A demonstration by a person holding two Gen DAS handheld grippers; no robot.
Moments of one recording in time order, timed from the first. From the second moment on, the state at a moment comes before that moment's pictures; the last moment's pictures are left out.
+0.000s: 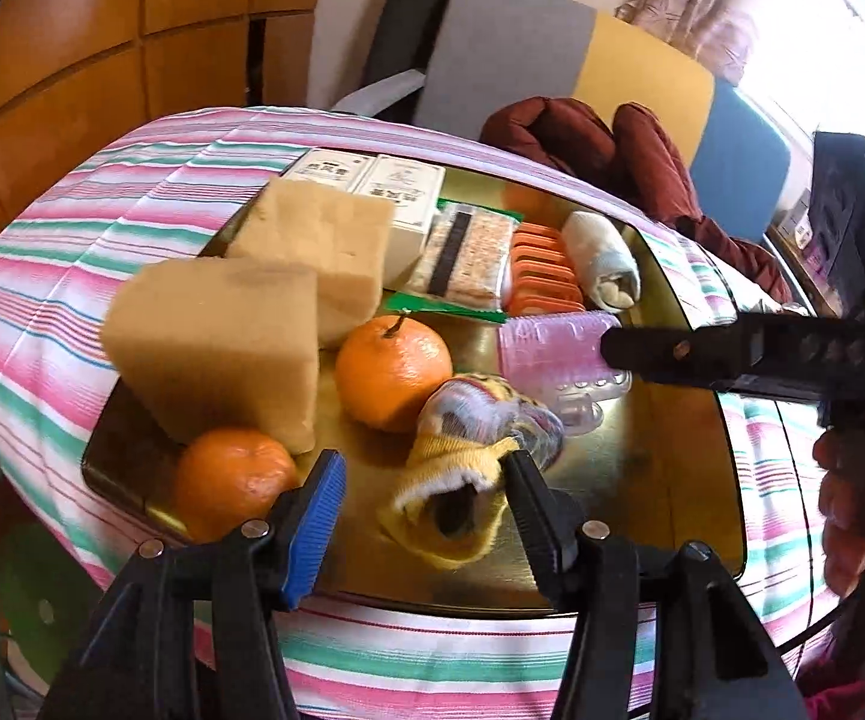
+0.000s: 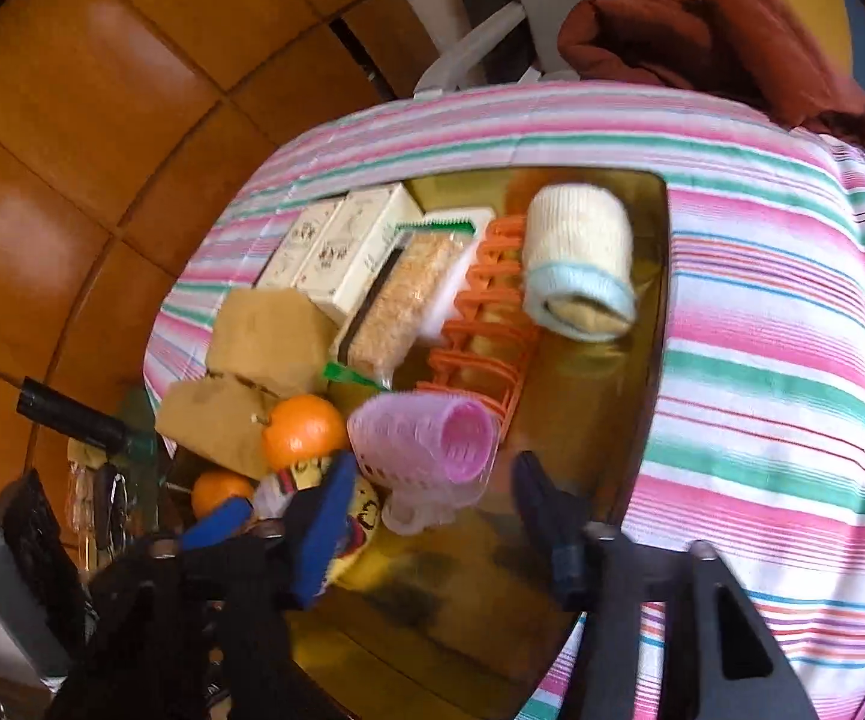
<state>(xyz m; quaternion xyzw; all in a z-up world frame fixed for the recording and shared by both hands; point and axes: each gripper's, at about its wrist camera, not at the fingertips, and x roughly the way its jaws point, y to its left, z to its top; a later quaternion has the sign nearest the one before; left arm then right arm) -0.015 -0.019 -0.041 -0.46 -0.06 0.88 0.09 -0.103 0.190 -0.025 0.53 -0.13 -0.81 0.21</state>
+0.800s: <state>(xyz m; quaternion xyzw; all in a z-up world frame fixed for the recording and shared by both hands) 0.001 0.035 -0.016 -0.43 -0.06 0.89 0.14 -0.061 0.262 0.016 0.47 -0.09 -0.86 0.16</state>
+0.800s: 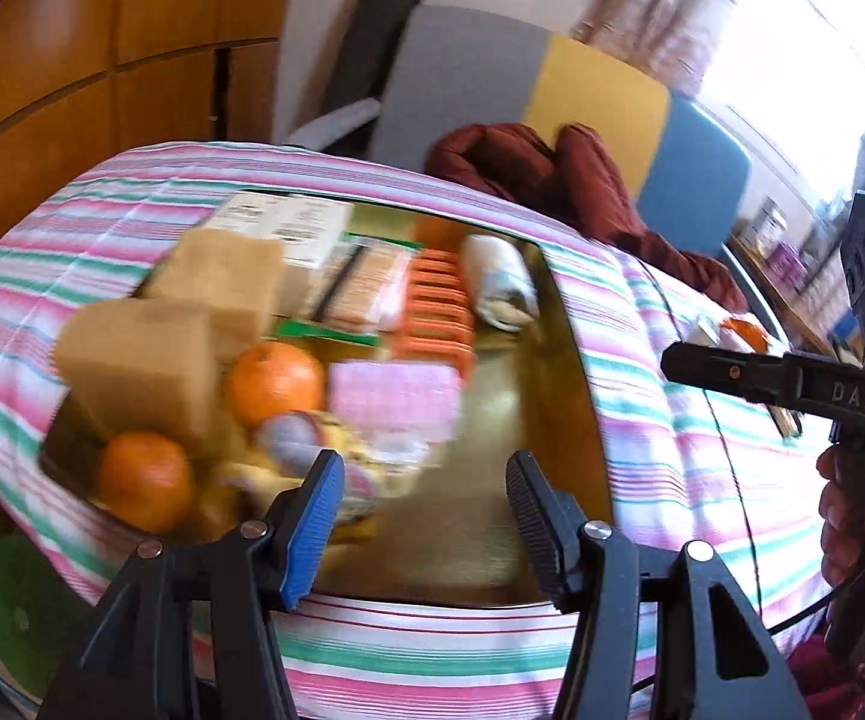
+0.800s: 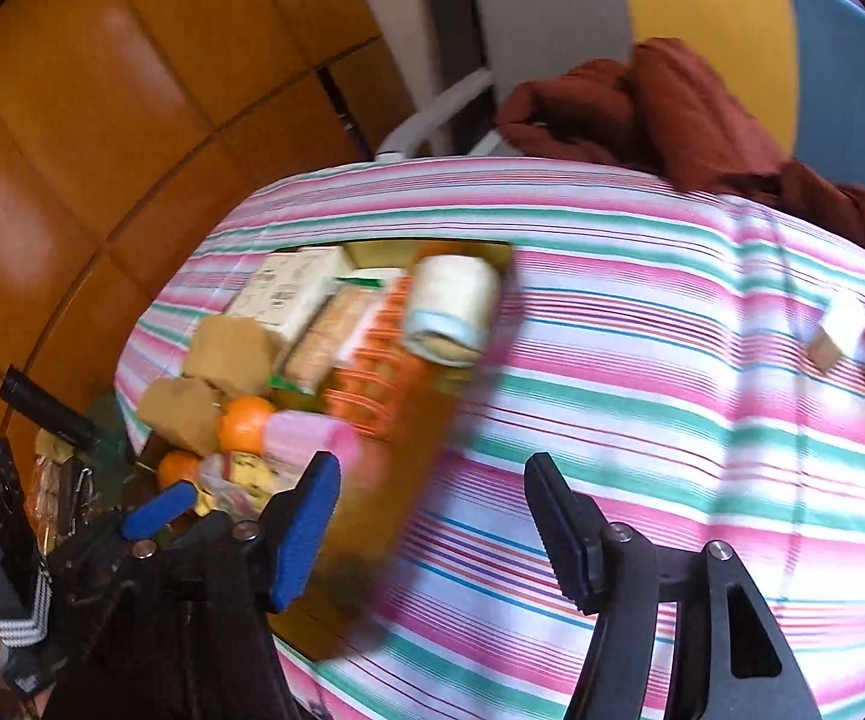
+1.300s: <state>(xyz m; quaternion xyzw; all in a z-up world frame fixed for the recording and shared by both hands) 0.015 0.152 -0.004 -0.44 0.02 0.86 0.27 -0.048 0.461 -0.025 0.52 -0.07 -0.85 -0.02</state>
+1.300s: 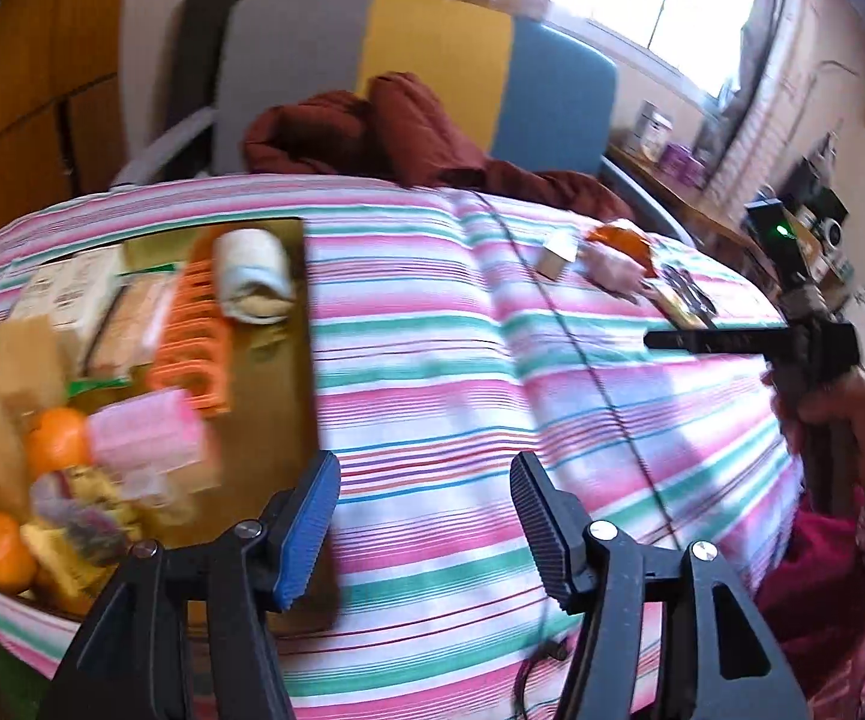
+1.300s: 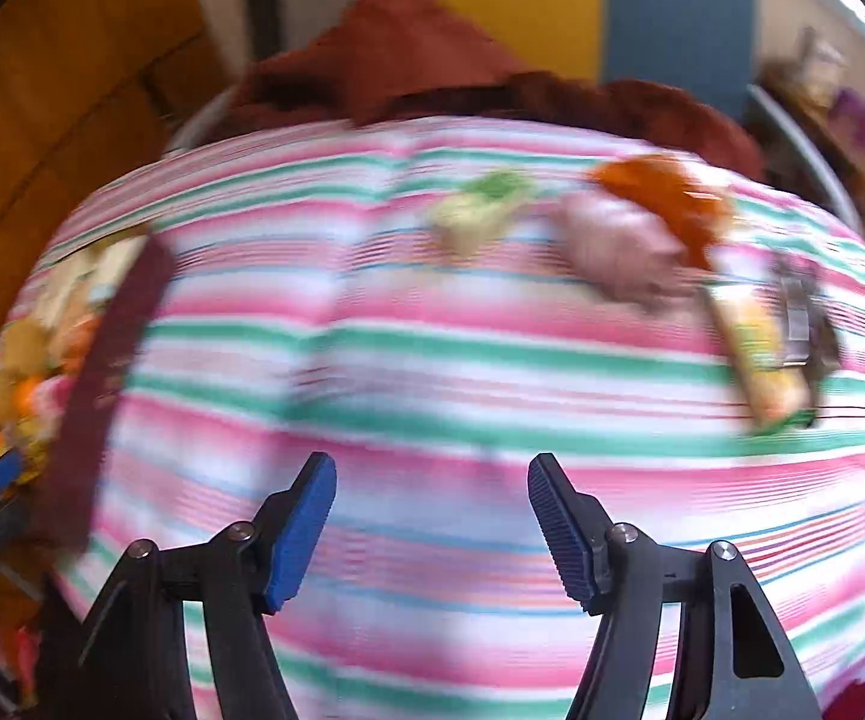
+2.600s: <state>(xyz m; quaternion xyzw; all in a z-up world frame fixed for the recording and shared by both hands) 0.001 0.259 -0.034 -0.50 0.05 0.80 0.32 -0.080 0.627 -0.061 0.55 -0.23 -0.80 -0.06</state>
